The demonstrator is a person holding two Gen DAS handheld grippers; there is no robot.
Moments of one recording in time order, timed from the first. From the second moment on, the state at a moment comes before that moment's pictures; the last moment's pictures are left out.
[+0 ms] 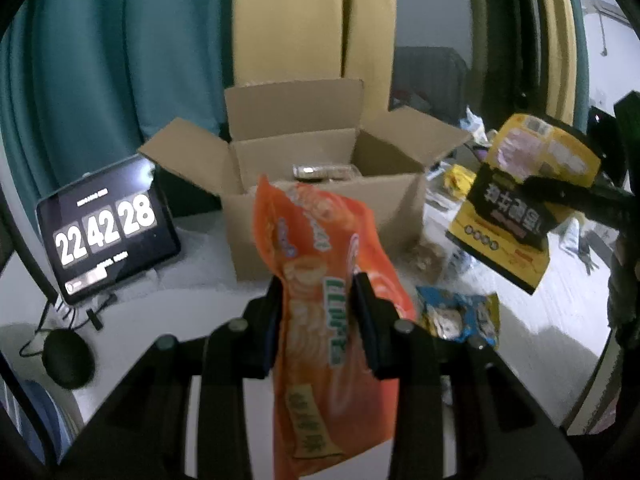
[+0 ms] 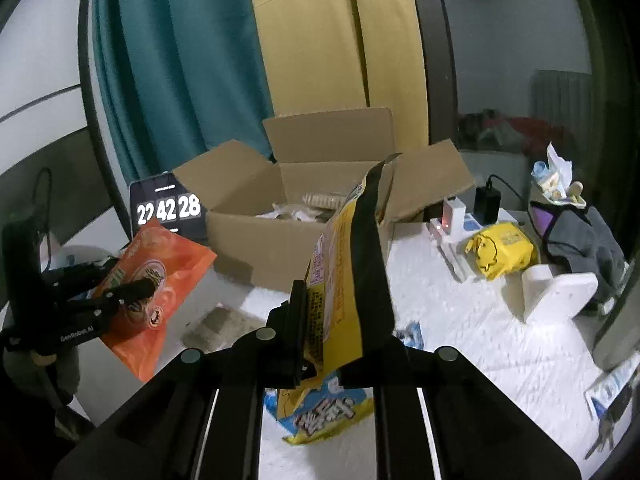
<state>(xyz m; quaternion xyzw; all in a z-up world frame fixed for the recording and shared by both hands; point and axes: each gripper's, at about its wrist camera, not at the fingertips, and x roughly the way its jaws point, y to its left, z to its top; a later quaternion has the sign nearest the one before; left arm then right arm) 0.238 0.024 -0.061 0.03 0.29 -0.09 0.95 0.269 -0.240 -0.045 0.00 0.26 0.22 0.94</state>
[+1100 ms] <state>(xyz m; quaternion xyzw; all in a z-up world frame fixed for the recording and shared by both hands) 0.397 0.048 -0.022 0.06 0.23 -0.05 0.97 0.390 -0.229 -0.017 0.01 0.24 0.22 0.94</state>
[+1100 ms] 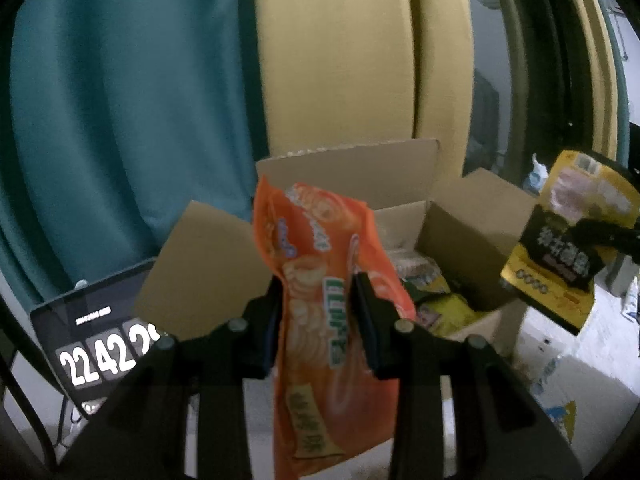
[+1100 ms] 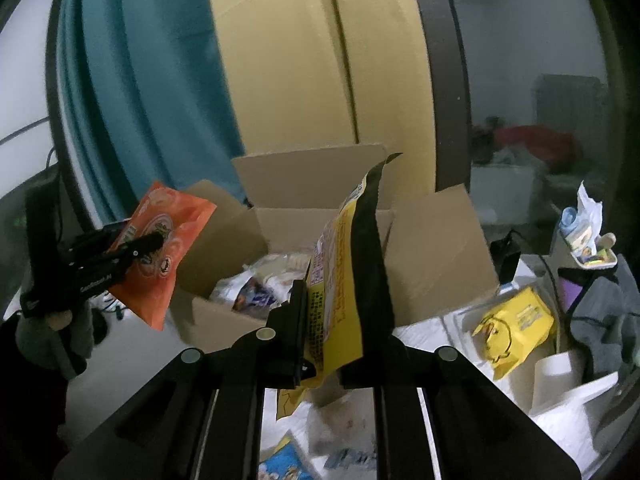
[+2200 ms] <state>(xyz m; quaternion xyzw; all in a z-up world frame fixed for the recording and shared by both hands) 0.520 0.057 -0.053 0.03 0.30 -0.05 0.95 0.543 -0.139 -0.039 -0.15 0.27 0.08 0.95</state>
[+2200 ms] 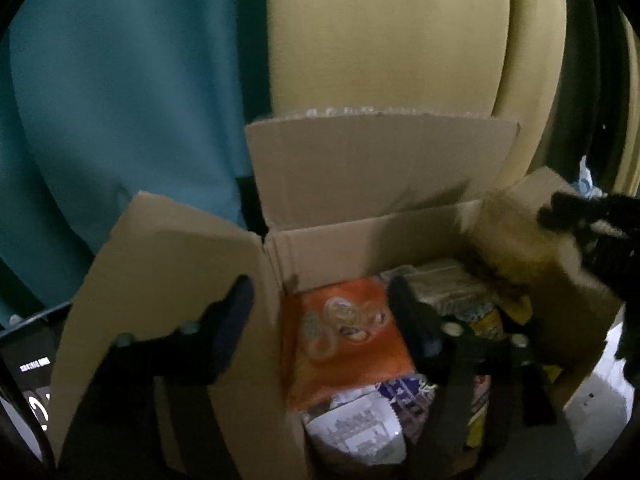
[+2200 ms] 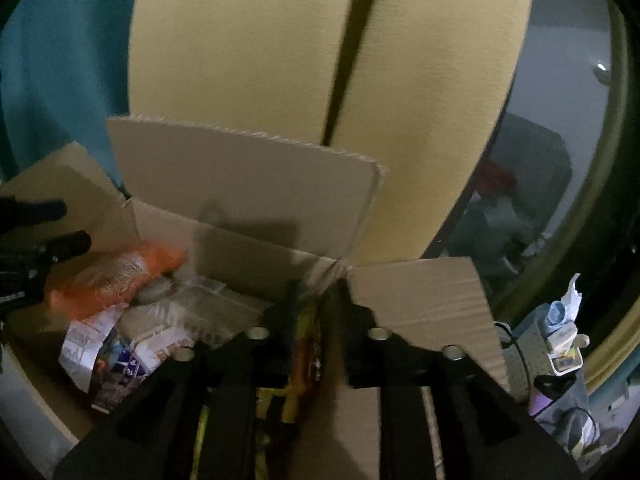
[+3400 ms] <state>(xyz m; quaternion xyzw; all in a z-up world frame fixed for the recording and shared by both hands) 0.342 0.052 -0.019 -0.02 0.26 -0.07 0.96 0.397 -0.171 -0.022 -0.08 0.26 0.15 0.95</state>
